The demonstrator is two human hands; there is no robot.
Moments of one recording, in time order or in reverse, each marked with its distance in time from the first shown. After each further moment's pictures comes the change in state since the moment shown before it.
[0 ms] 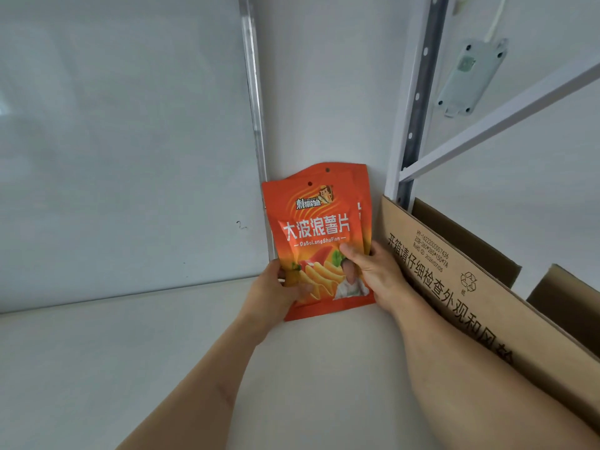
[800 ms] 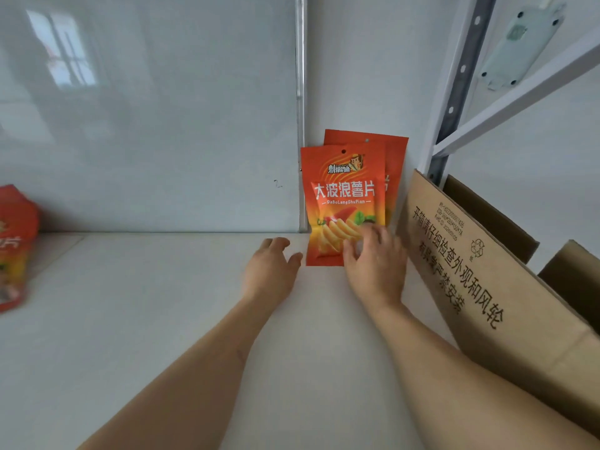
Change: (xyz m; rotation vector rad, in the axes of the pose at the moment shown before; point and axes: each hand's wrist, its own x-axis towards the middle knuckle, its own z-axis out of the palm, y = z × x) left_hand -0.062 -0.011 -0.010 0.618 0.372 0.024; right_hand -0.064 0.030 0.034 -1.188 0.397 -0.667
